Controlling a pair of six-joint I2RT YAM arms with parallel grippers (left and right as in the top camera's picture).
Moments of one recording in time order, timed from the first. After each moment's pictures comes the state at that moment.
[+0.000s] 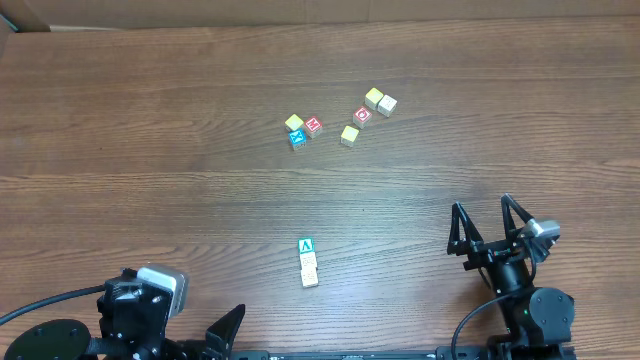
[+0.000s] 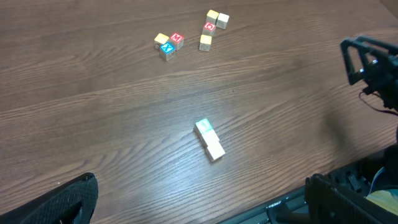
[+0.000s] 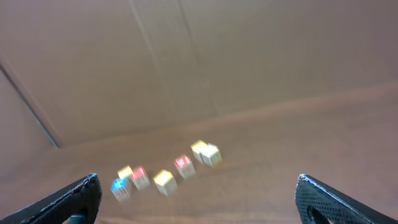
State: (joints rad) left arm -0.03 0.65 1.54 -1.62 0.33 0.08; right arm 0.08 0.02 0.02 0.01 -0.15 0.34
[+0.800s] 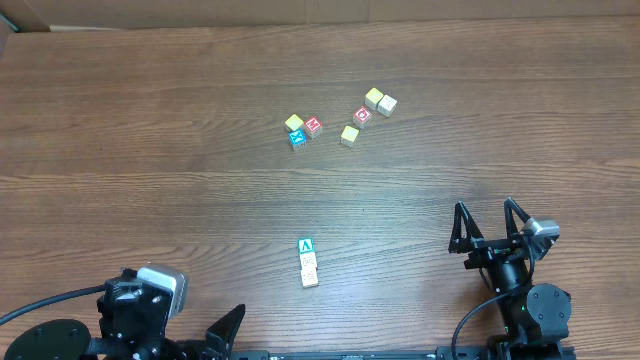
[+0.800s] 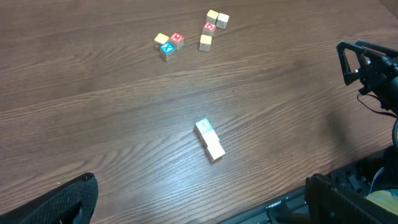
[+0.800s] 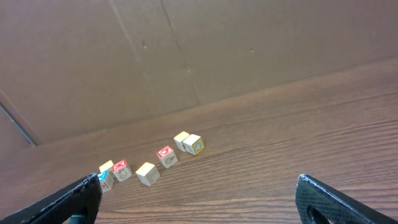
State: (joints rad) left arm -0.03 0.65 1.54 -1.62 0.33 0.08; right arm 0.08 0.02 0.02 -0.03 -0.10 0.34
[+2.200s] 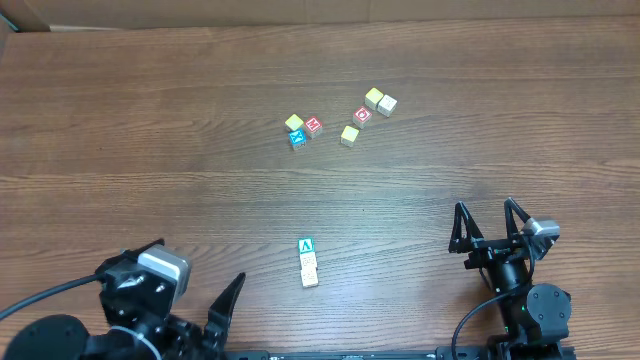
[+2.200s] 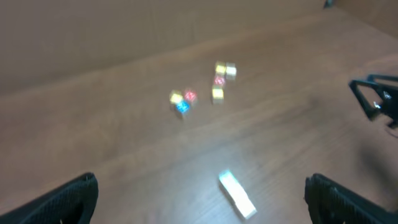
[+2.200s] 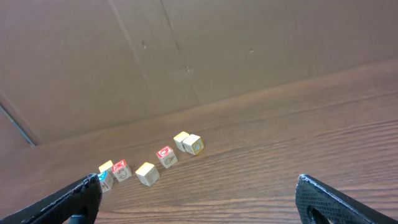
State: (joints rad) left arm -0.03 0.56 1.36 -1.27 0.33 0.17; right arm 0.08 0.01 0.02 -0.03 -0.10 0.34
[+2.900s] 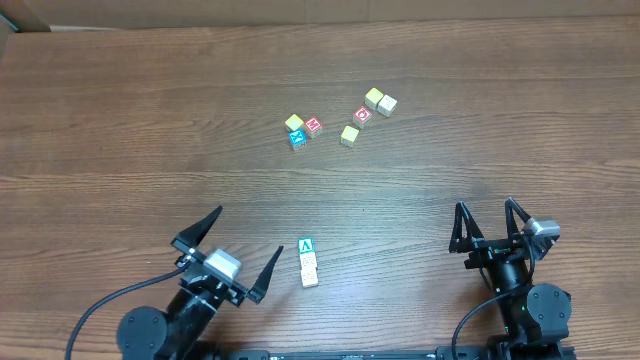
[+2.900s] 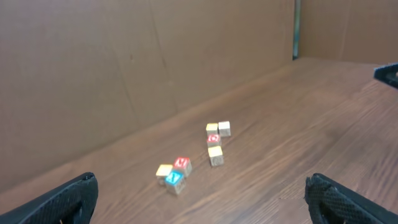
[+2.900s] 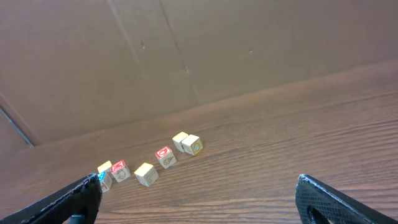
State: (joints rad) left arm -0.03 0.05 0.33 -0.31 0.53 0.19; right arm 0.08 0.01 0.02 -0.03 -0.09 0.33
